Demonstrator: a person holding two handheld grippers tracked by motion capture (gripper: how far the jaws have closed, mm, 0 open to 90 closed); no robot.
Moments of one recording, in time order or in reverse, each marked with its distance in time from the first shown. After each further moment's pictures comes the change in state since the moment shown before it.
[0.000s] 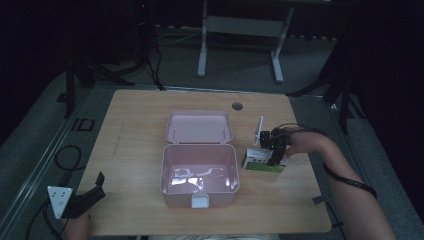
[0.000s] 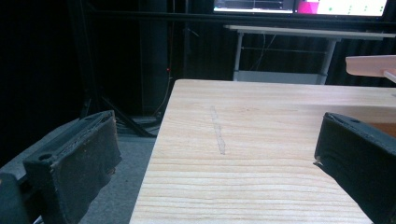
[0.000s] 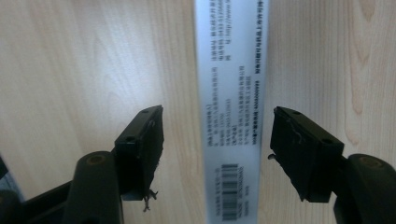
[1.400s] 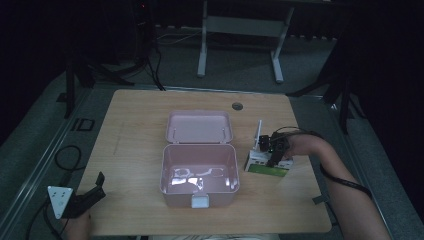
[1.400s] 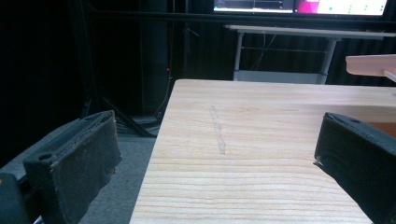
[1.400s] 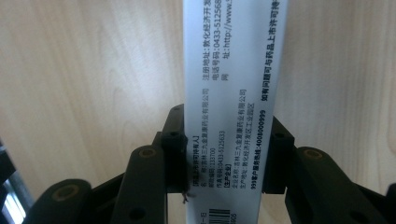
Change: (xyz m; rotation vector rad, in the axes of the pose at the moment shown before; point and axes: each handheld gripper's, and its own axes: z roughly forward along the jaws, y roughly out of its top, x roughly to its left) left arm 0.000 0.000 0.000 0.000 0.001 0.001; right arm -0.004 -0.002 0.021 0.022 0.080 -0.009
